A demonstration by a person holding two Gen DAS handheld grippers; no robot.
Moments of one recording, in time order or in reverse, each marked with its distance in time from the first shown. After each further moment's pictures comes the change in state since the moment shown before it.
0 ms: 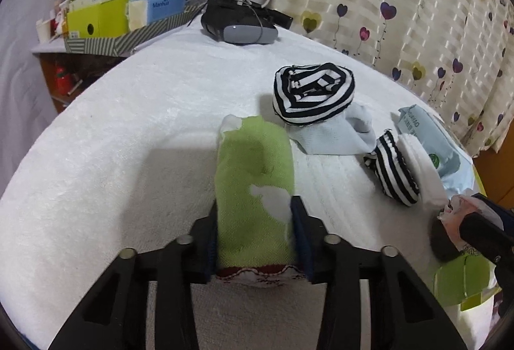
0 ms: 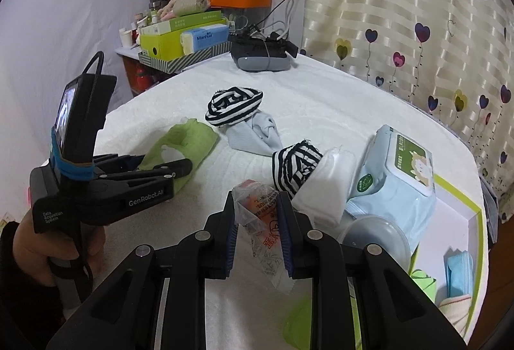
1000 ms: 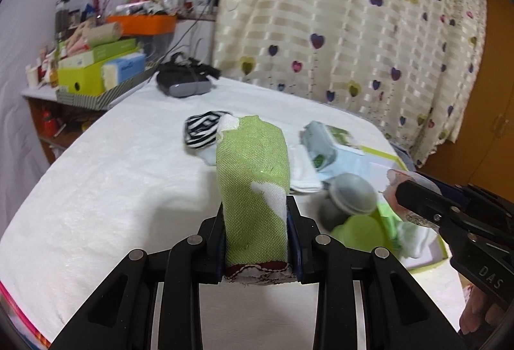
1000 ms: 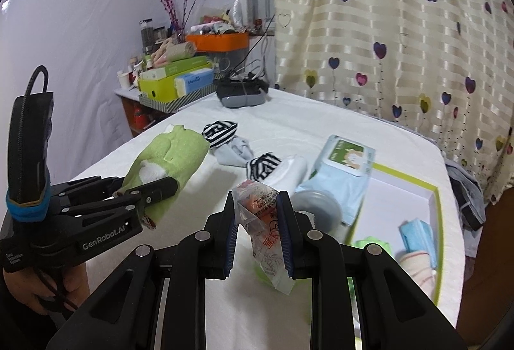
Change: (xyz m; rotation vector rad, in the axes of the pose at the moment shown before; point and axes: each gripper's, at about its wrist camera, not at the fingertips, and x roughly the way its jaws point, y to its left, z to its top) left arm -0.130 -0.086 -0.044 0.116 -0.185 -0.125; right arm -0.104 -0.029 -0.038 0.092 -0.168 -0.032
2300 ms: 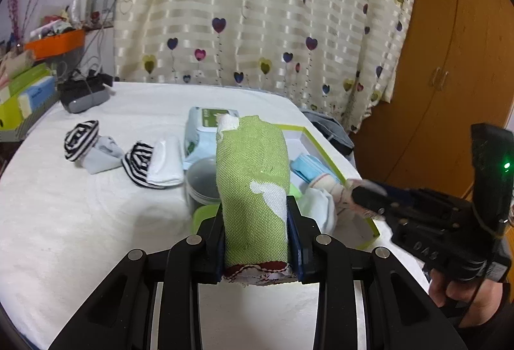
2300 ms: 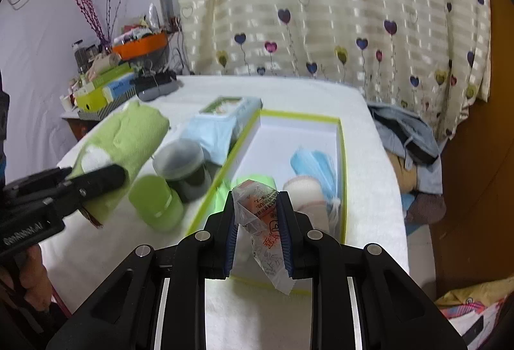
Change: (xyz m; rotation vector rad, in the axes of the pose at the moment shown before) left arm 0.005 -0.122 -0.016 0.189 0.063 -0.264; right arm -0.039 -0.119 -0.067 0.219 0.059 -0.187
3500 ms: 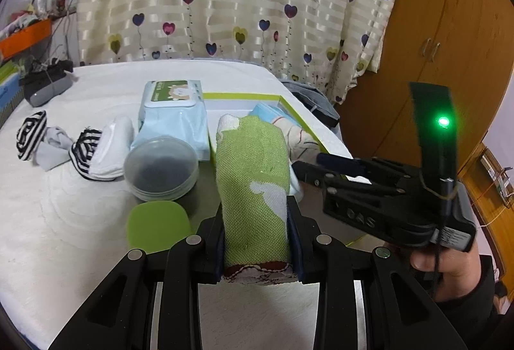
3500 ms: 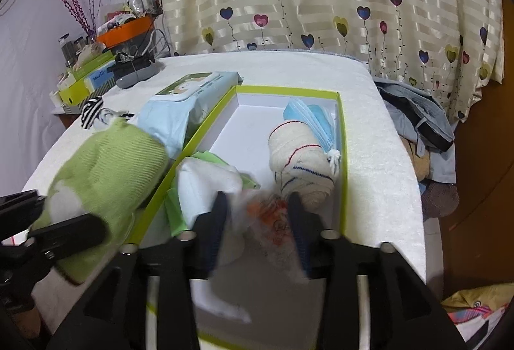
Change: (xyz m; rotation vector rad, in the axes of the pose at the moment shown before) left arm 0.059 -0.029 -0.003 0.050 0.124 -0.067; right arm 0.065 -0.038 0.004 0.030 0.075 0.023
